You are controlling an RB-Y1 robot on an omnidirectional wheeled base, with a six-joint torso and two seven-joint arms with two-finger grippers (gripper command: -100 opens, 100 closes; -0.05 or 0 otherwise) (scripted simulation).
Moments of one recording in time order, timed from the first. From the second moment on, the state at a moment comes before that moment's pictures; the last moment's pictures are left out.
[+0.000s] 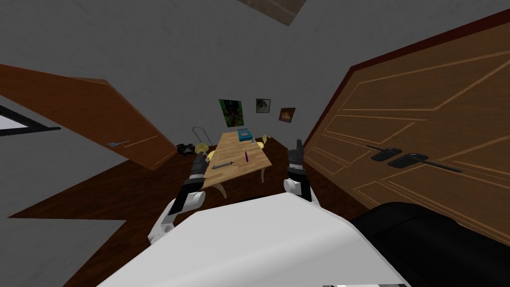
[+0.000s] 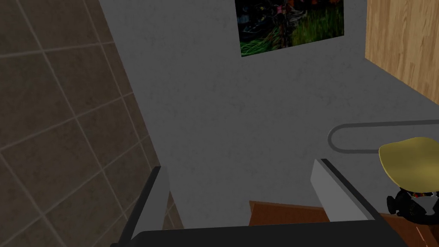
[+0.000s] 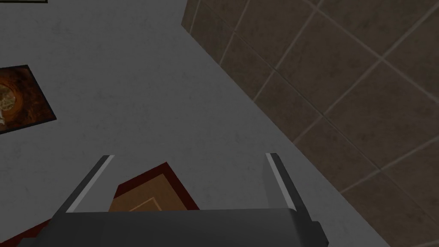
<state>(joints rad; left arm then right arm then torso) 0.33 0.27 0.12 -1.96 0.13 -0.27 -0.03 0.46 0.04 -0.07 -2.21 -0.12 -0.56 0.15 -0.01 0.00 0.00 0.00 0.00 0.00</state>
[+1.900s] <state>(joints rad) 0.11 0.47 0.38 -1.48 0.16 0.23 0.04 0.46 0.04 -0.07 -2.21 -0.12 -0.56 0.15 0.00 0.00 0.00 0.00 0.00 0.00</state>
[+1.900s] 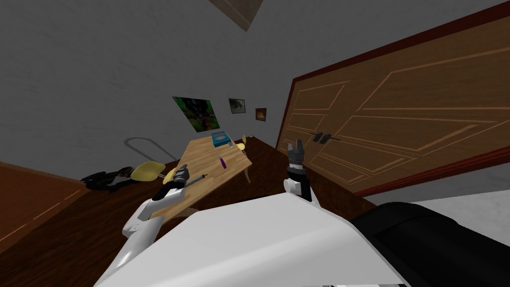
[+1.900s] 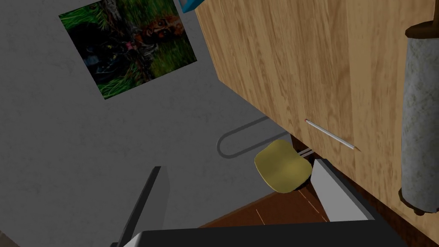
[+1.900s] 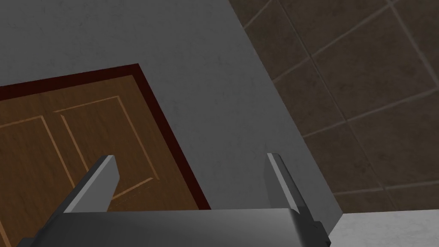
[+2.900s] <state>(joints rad) 0.02 0.56 0.53 -1.22 0.18 0.50 0.07 0.46 0.04 -0.07 -2.21 -0.12 -0.56 0.15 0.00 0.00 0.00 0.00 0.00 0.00</state>
